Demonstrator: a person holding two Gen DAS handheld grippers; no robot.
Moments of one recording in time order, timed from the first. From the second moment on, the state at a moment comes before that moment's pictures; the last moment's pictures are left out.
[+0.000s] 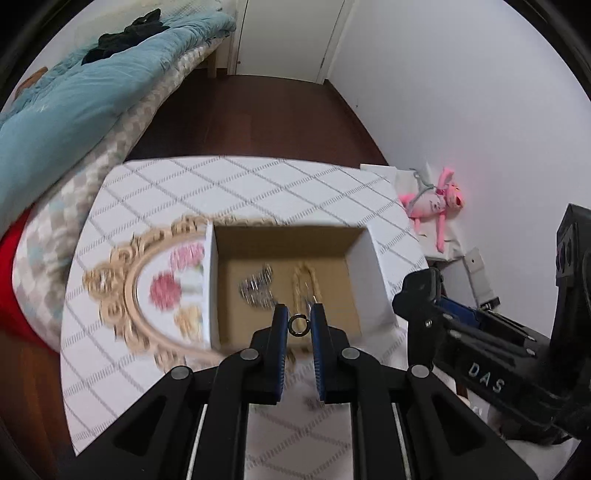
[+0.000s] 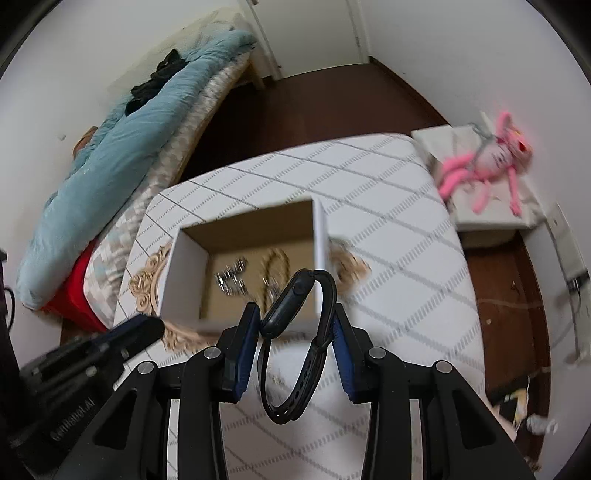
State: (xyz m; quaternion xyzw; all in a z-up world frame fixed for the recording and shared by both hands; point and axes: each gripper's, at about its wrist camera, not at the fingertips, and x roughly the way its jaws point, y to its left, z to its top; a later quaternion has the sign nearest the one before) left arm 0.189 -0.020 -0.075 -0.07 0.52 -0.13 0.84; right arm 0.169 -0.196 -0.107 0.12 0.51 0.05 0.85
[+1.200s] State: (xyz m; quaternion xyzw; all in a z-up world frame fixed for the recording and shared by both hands) left arm 0.215 0.014 -0.077 0.01 0.51 0.00 0.86; right arm 0.217 -0.187 -0.108 0.00 0.53 -0.01 0.85
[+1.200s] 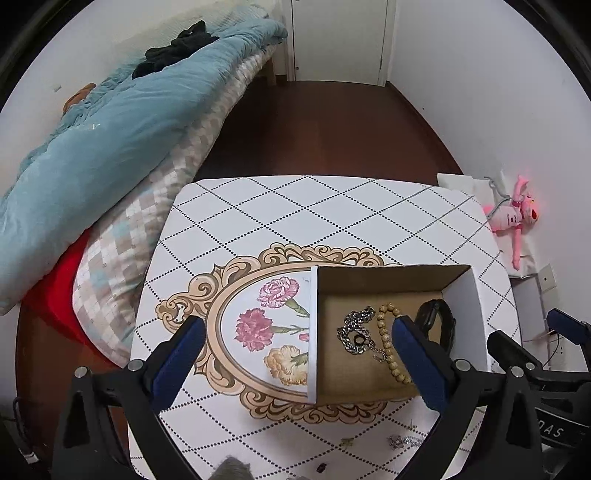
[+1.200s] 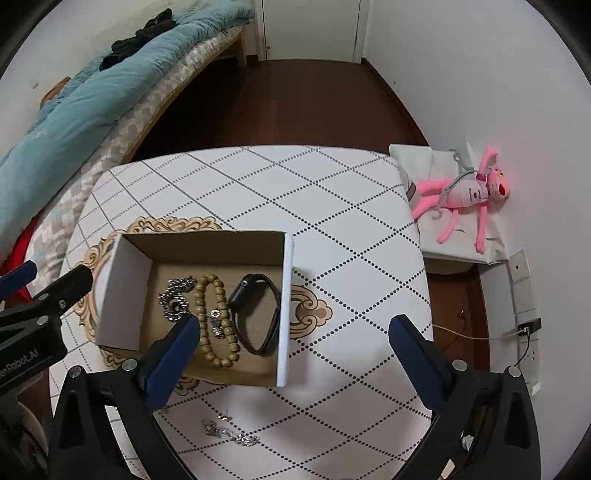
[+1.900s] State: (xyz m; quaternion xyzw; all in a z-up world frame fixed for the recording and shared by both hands) left arm 0.104 0.051 -0.169 0.03 0.58 0.06 0.81; right arm 0.109 -0.169 -0.191 0.08 0.56 0.04 0.83
